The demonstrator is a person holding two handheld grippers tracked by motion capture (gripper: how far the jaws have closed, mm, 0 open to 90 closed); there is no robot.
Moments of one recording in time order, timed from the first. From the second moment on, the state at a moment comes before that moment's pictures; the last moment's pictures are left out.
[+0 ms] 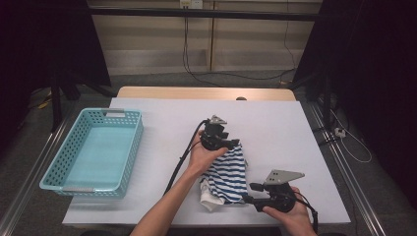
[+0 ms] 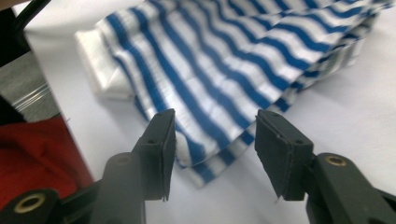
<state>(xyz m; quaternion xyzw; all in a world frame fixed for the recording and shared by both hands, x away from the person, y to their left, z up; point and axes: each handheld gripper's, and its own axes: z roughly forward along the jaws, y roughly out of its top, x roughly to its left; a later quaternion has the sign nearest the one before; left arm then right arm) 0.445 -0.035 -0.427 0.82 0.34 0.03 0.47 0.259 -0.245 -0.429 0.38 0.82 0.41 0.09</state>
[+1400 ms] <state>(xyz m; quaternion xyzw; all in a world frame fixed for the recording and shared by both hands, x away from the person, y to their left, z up) 0.430 0.067 -0.435 0.81 0.38 0.08 0.45 0.420 -0.238 -0.447 0.44 0.81 0.37 0.13</state>
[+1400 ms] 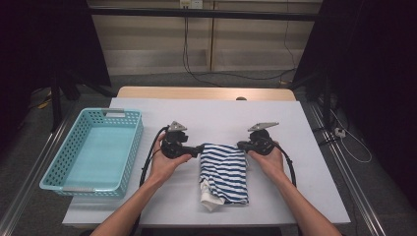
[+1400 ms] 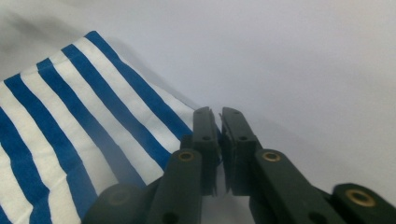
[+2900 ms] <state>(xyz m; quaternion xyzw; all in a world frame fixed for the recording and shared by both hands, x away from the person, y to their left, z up) 0.425 0.068 -0.430 0.81 0.35 0.08 0.47 0.379 -0.251 -0.420 0.41 0.78 0.46 0.13</state>
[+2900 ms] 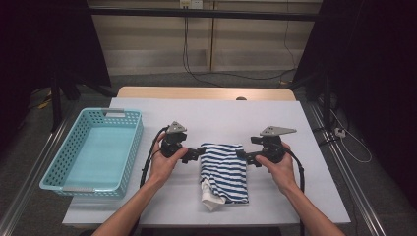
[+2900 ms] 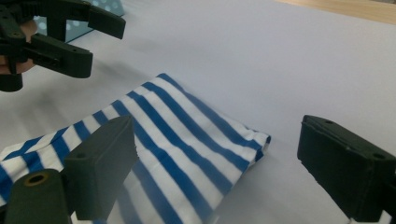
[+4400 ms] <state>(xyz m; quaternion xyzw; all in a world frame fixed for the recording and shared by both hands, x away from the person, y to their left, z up) 0.428 0.051 -0.433 0.82 0.34 0.09 0.45 0.273 -0.235 -0.428 0.26 0.88 0.39 0.05</state>
